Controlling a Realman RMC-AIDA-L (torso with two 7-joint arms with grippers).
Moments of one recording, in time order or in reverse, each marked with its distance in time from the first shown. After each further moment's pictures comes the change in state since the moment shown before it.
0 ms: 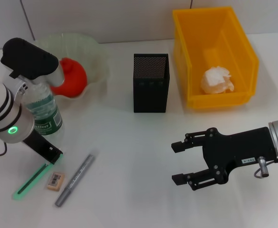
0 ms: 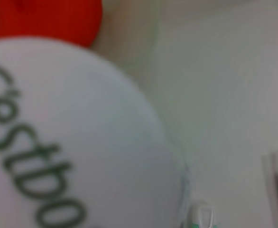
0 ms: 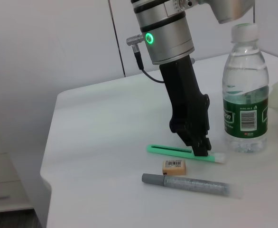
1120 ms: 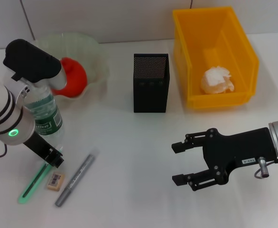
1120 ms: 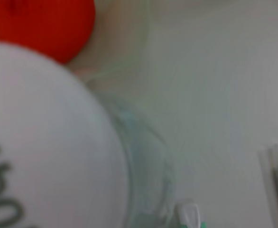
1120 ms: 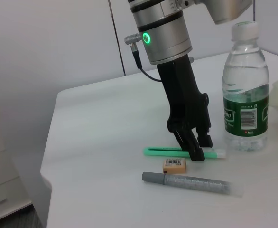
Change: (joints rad) left arm 0.018 0.000 0.036 0.033 0.007 0.002 0.001; right arm -0.001 0.000 0.000 0.000 -0.003 0.000 0.000
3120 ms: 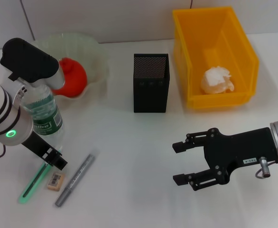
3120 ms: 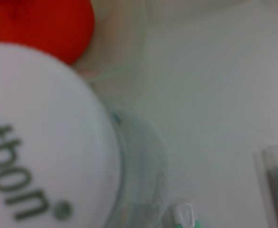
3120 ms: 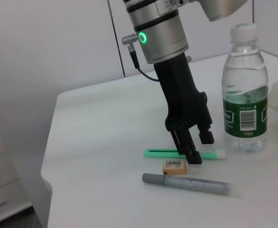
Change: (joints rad) left arm 0.030 0.001 0.005 0.053 -0.006 0.008 0.004; right arm -0.001 0.000 0.010 0.000 -0.002 -0.008 0.000
